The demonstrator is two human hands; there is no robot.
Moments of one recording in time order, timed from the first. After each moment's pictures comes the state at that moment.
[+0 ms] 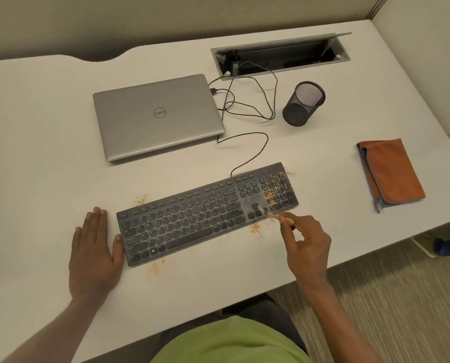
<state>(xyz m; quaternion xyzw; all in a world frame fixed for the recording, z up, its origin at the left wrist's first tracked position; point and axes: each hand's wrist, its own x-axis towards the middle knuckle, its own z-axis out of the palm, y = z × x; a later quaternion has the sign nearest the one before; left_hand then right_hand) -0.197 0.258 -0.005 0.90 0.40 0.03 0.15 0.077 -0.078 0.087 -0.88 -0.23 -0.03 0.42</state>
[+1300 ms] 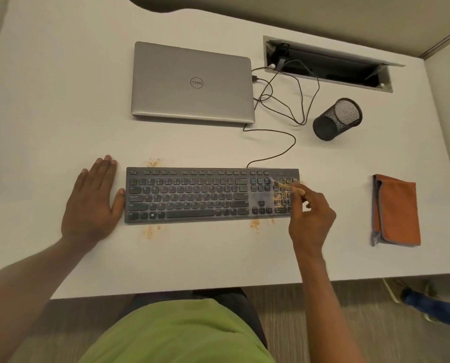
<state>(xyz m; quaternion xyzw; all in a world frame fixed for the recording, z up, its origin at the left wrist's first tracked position) -0.198 0.260 -0.007 0.91 0.39 0.05 0.15 0.139 -0.037 0.092 -0.87 -0.23 -0.01 0.43</state>
